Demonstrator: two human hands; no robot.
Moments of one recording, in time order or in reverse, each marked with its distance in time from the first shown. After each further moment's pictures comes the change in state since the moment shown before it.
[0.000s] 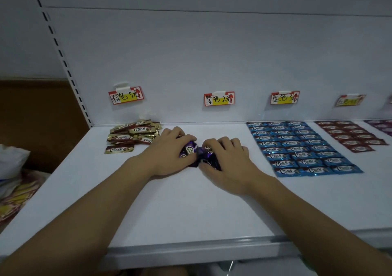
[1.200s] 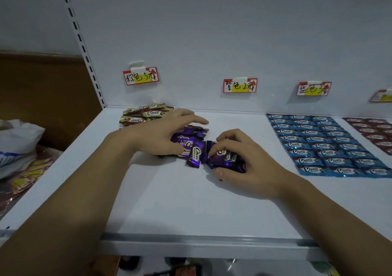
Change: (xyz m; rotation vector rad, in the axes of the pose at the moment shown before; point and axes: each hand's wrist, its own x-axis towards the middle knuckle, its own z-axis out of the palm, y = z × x) left_hand -0.023 -0.034 -0.045 -0.268 -0.249 0.131; right_hand -0.013 -0.002 -0.016 0.399 -0.150 -0.207
